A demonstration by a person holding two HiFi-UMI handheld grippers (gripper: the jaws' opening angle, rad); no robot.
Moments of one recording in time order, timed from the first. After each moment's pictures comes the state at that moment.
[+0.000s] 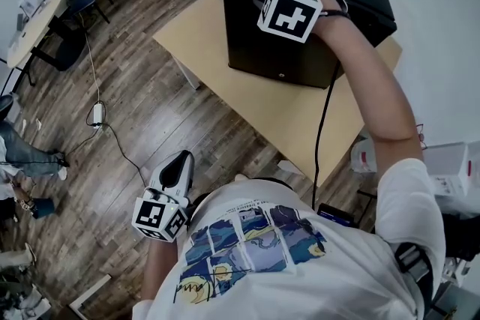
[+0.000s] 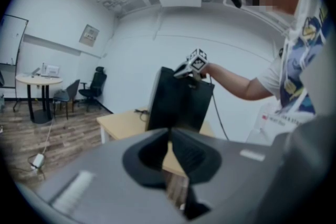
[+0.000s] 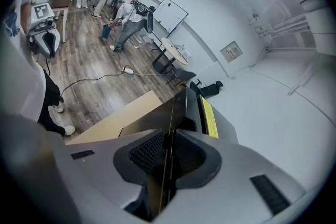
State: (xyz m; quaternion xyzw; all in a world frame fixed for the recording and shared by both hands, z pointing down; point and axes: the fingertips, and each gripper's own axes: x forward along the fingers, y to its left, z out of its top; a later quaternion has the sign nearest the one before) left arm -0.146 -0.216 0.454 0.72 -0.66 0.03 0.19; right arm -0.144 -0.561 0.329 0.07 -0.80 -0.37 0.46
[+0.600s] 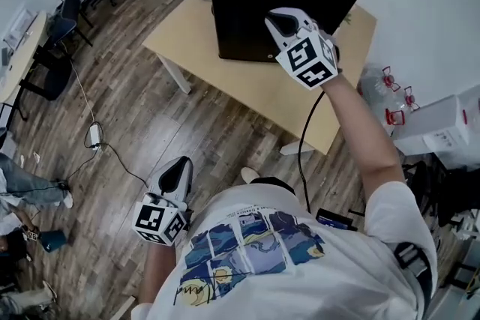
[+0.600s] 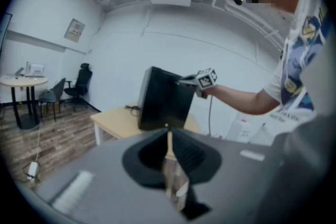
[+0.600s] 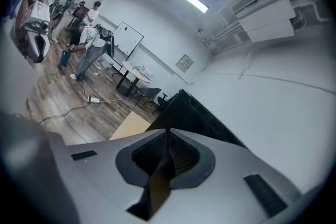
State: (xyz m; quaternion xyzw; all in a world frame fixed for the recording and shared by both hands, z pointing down) left arm -0.161 -0.141 0.451 0.78 -0.59 0.05 0.19; right arm -0.054 -0.475 0.342 0.27 -0.87 -0.29 0.28
